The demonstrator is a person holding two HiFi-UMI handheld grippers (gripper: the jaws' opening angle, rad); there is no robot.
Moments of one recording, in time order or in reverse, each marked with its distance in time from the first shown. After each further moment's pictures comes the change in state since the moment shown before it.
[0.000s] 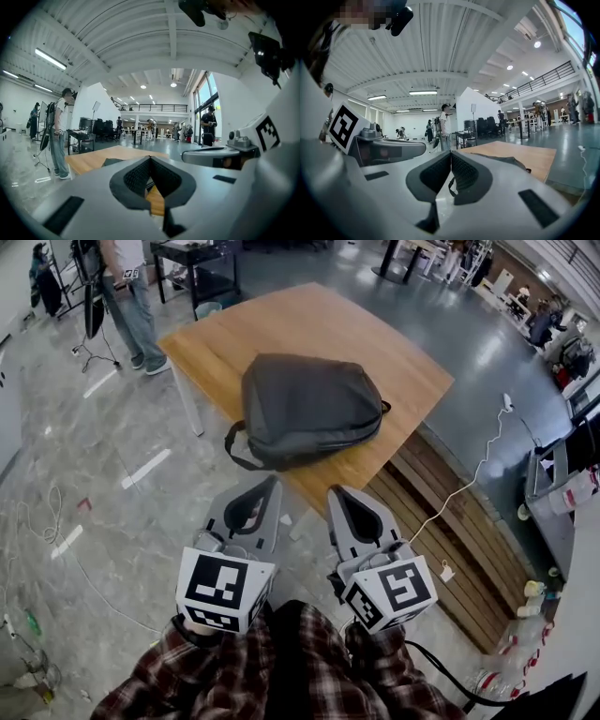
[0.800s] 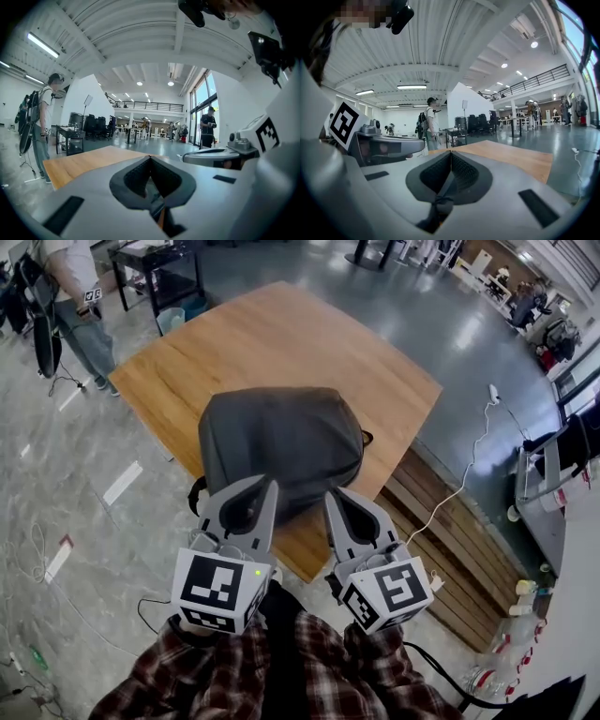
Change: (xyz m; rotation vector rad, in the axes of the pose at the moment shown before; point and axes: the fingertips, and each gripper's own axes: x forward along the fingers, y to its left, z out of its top) left arm 0.198 0.059 0.029 -0.021 0.029 -0.093; right arm 0.132 -0.151 0.019 0.008 0.055 -0.101
